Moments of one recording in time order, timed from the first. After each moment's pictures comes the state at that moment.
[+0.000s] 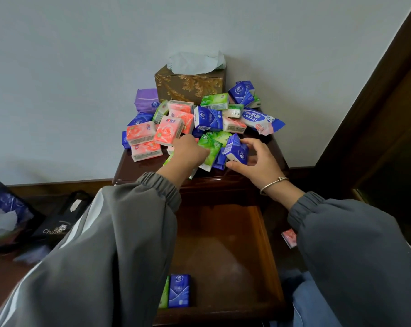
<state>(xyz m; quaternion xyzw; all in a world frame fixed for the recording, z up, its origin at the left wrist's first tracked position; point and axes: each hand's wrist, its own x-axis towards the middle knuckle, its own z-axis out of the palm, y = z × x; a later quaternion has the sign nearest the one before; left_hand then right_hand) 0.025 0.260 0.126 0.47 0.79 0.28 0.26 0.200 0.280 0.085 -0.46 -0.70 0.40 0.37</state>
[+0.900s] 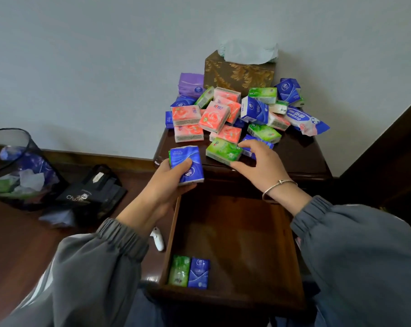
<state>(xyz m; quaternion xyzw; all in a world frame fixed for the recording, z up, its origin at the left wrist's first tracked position) -0.060 0.119 0.090 0.22 0.59 0.59 0.51 0.120 0.232 0.100 -0.43 -0.84 0.22 0.25</state>
